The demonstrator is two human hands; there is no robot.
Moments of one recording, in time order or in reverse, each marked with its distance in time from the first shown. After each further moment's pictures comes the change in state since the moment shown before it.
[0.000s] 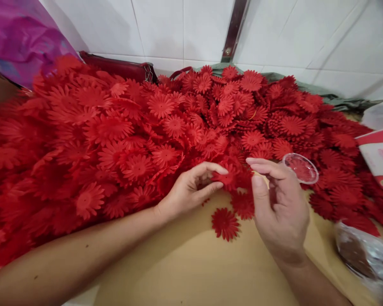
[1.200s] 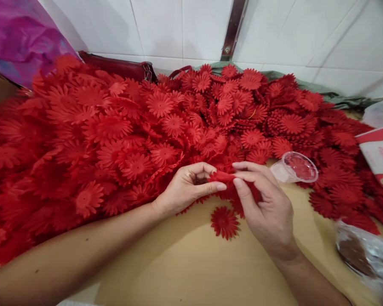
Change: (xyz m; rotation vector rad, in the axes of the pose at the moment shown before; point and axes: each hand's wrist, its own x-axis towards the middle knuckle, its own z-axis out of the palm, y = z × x) left_hand 0.003 0.012 0.001 -0.306 0.059 -0.224; right_hand -0.004 0.002 0.001 -0.024 -0.158 0.006
